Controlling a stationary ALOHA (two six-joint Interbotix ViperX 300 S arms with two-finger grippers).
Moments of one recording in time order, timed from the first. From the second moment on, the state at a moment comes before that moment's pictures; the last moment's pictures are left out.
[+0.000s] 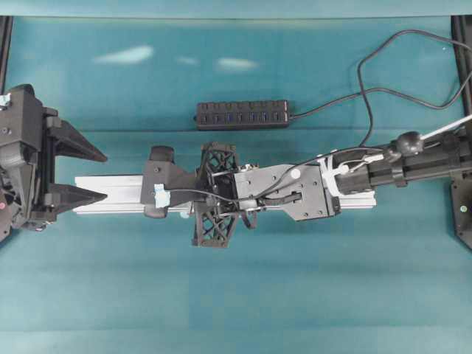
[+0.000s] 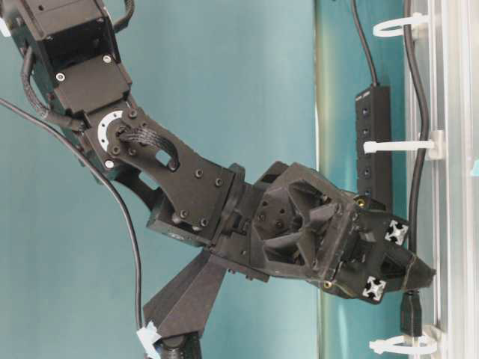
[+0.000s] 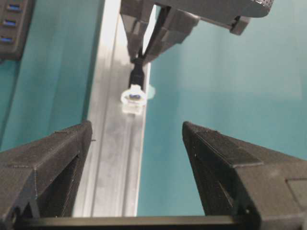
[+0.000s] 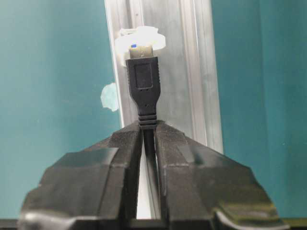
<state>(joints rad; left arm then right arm) 0.04 -0.77 1.01 0.01 0.38 -0.13 0.05 0.43 0.05 -0.27 0.65 0.29</state>
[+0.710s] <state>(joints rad) 0.04 -0.77 1.01 0.02 0.38 -0.12 0.04 0.47 -0.02 -0.27 0.65 0.29</state>
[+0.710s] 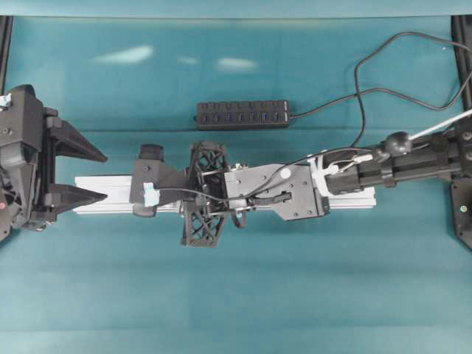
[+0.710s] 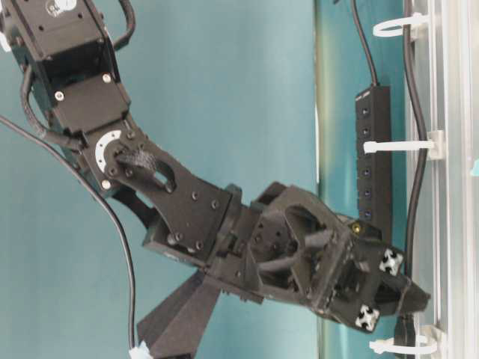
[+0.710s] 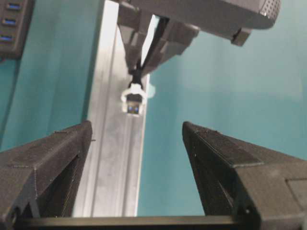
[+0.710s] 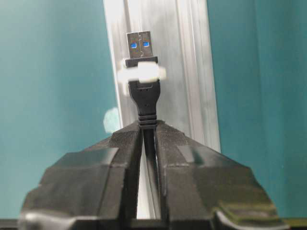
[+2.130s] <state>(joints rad) 0.01 -0.33 1.14 0.02 -0.14 -0.12 0.03 0.48 -0.01 -0.23 0.57 0.29</state>
